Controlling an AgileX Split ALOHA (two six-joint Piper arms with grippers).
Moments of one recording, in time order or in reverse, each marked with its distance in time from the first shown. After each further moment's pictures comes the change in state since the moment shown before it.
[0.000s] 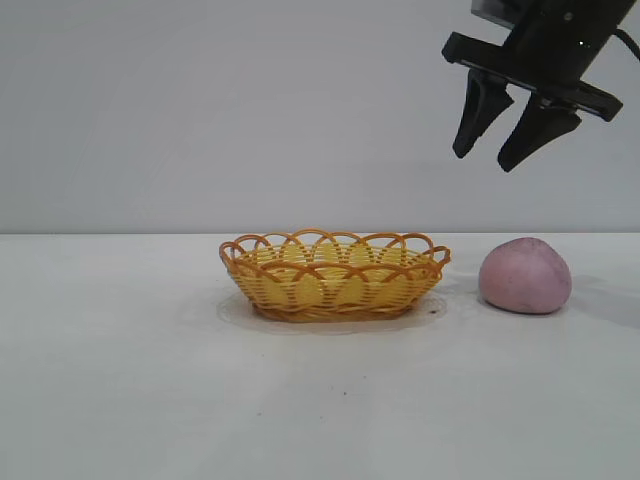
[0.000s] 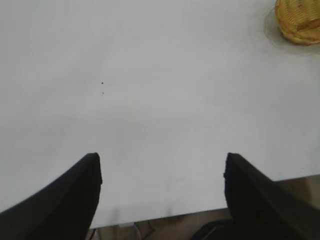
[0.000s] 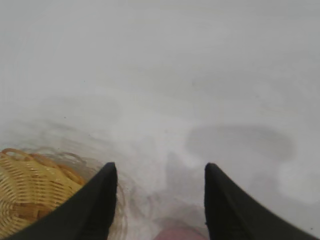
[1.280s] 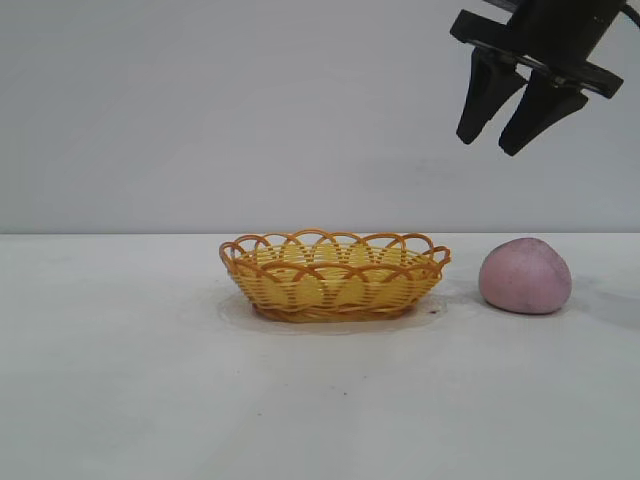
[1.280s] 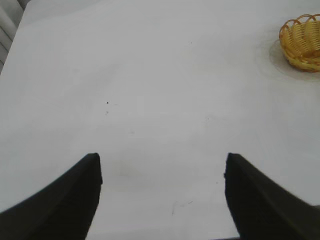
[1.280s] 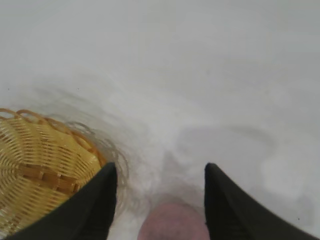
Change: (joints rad) left arm 0.009 -0.169 0.174 0.030 -0.097 -0.028; right arm 0.000 -0.055 0.000 -0.051 0.109 -0.103
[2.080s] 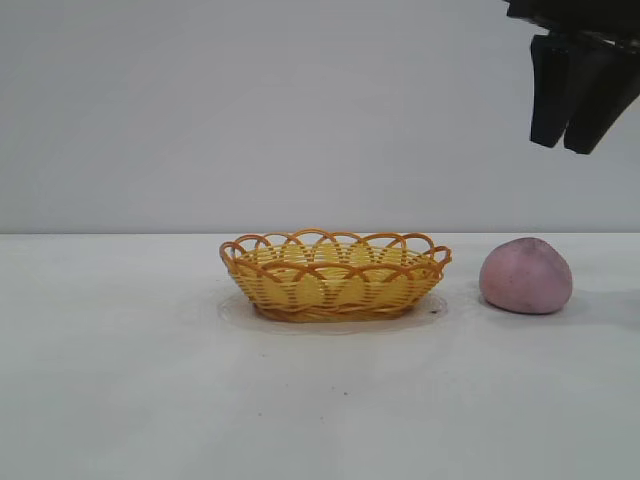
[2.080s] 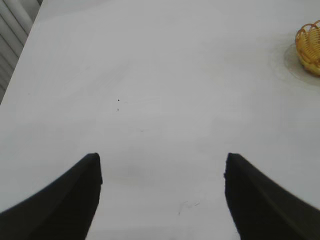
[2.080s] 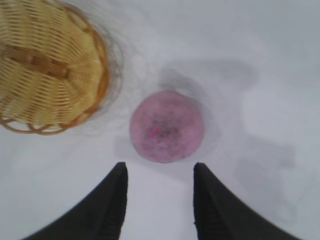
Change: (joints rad) left arm 0.048 0.000 0.000 0.000 0.000 0.000; right arm 0.000 -0.054 -0.010 -0.268 0.292 0.176
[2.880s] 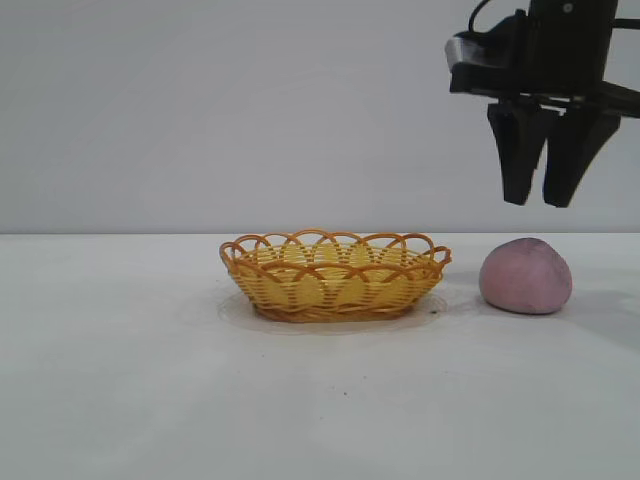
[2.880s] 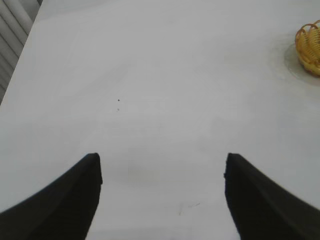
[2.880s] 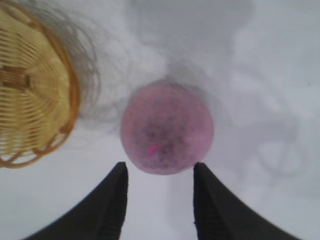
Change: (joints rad) left arm 0.000 0.000 0.000 0.000 0.000 0.000; right arm 0.094 0.196 -0.150 -0.165 0.123 0.301
